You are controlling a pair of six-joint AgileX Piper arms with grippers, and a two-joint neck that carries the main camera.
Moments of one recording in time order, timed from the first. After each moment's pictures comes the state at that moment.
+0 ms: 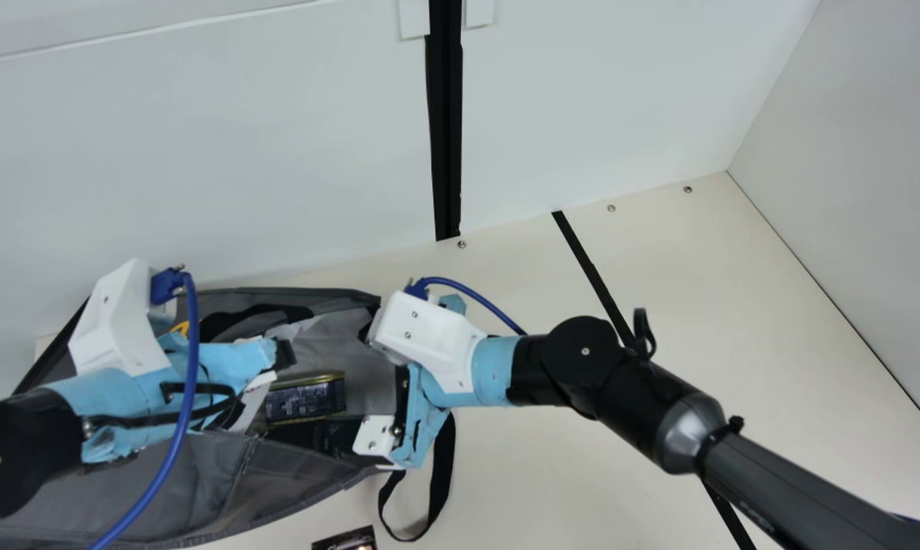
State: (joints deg) left arm -26.0 90.8 -83.7 -26.1 48.1 -11.5; right arm 16.8 88.1 -60.3 70.5 35.3 -90.3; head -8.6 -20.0
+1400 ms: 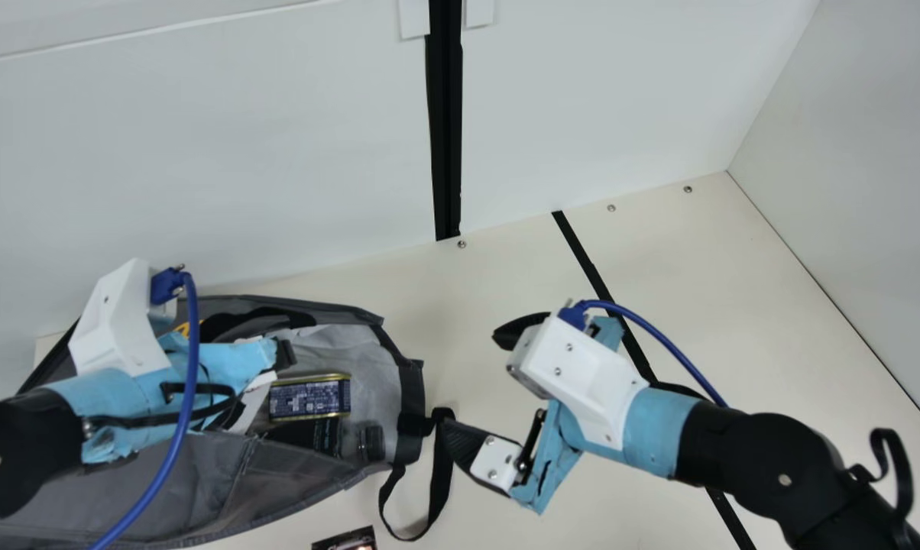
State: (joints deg) left arm -26.0 90.8 -83.7 -26.1 48.1 -11.5; right arm 4.8 59.4 -47.8 46.3 36.7 -65.6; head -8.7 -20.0
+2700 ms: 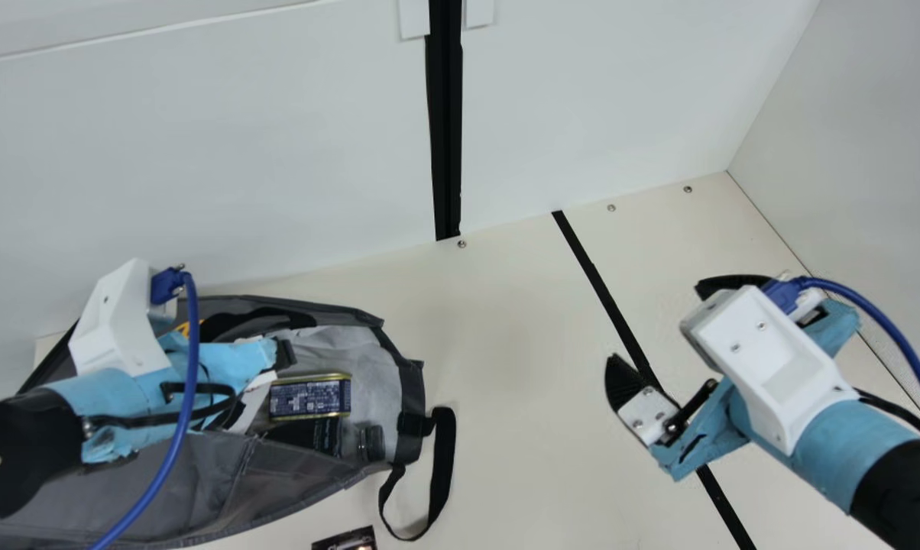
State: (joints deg) left arm -26.0 90.8 -83.7 -26.1 48.1 -11.5; right arm -14.8 46.4 -56.7 16.5 47.0 -45.1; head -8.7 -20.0
